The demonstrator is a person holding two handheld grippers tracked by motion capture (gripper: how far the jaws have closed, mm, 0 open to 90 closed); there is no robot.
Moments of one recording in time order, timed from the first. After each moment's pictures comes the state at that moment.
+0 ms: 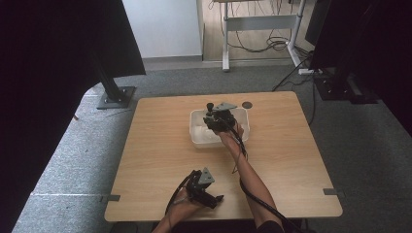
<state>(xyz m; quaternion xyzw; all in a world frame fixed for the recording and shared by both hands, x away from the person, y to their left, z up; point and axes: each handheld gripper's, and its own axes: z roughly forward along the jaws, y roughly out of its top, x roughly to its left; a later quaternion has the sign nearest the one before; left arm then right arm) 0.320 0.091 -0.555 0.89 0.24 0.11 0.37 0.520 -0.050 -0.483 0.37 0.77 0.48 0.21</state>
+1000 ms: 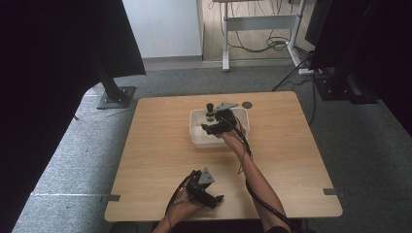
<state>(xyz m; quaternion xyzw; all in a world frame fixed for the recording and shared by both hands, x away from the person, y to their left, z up) 0.320 0.091 -0.555 0.89 0.24 0.11 0.37 0.511 -0.056 -0.472 0.34 0.80 0.47 0.17</state>
